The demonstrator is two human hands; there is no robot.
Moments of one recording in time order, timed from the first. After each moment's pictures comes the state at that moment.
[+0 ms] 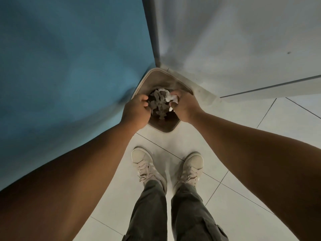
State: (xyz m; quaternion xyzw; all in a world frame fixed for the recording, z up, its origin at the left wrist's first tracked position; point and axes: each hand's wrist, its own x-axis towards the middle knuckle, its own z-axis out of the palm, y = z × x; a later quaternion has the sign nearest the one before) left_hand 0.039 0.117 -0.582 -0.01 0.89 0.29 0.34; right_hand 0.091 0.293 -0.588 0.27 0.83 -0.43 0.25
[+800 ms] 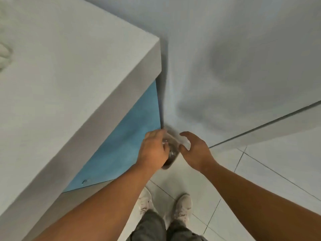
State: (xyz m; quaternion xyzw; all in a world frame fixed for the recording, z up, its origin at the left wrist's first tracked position) left_hand 0.078 0.151 -0.256 0.15 0.94 0.27 0.17; right_hand 0.138 0.308 -0.238 0.20 0.88 -0.41 0.13
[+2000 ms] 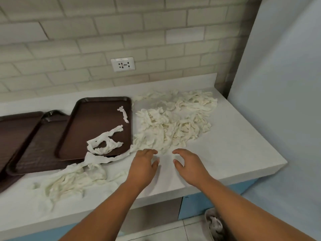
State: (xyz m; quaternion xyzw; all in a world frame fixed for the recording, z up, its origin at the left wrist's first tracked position) left_hand 0.177 -0.207 0.000 -0.13 0.95 0.24 -0.11; right_hand 0.099 -0.018 0.015 -0.29 0.87 -0.38 0.10
